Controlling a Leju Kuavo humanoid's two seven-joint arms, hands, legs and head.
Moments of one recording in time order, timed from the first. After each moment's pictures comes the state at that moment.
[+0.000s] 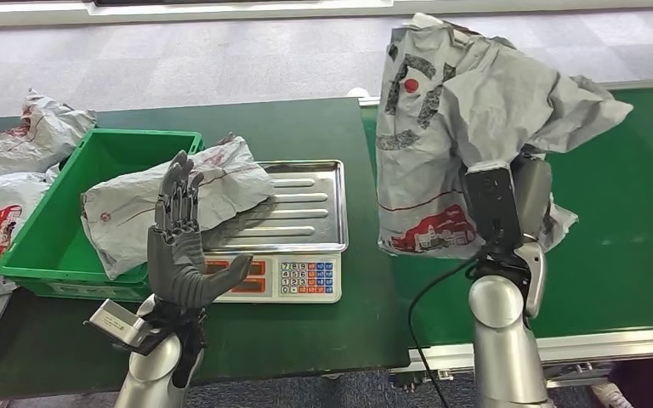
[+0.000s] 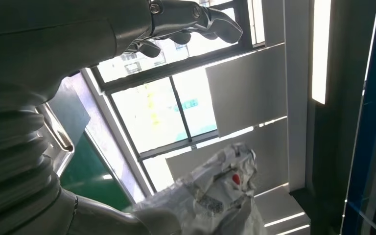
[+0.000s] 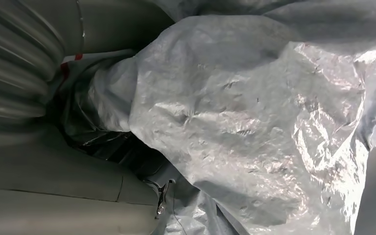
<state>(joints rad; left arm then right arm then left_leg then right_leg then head) -0.13 -0.24 -0.25 -1.63 -0.14 0.01 -0.66 -0.35 0.23 0.06 -1.57 0.82 -0.37 -0.21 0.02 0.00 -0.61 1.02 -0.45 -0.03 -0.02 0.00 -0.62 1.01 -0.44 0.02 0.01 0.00</state>
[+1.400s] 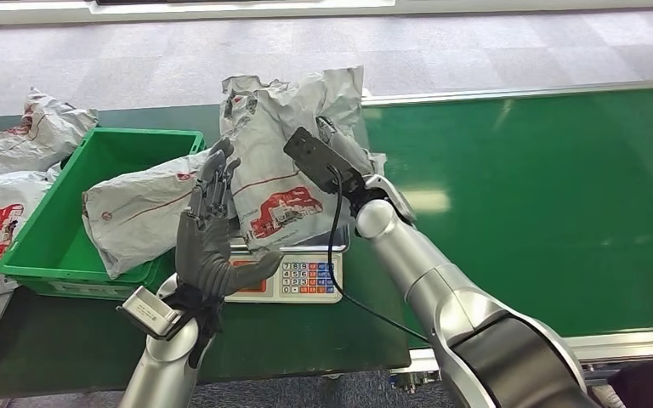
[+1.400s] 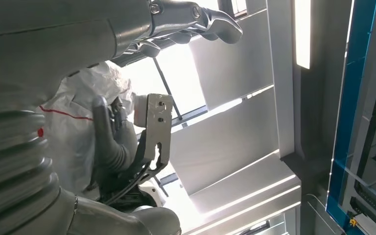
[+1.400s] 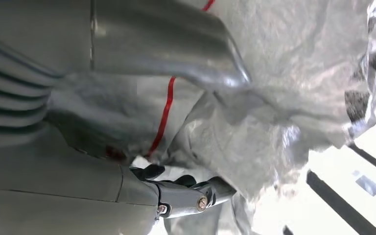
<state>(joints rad) -0.22 -0.25 -0.29 -1.56 -0.18 -0.07 -0.66 -0.93 0.34 0.43 -0.49 0.56 -0.21 -0.29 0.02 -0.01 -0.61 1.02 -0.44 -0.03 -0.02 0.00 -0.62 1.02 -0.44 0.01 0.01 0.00</state>
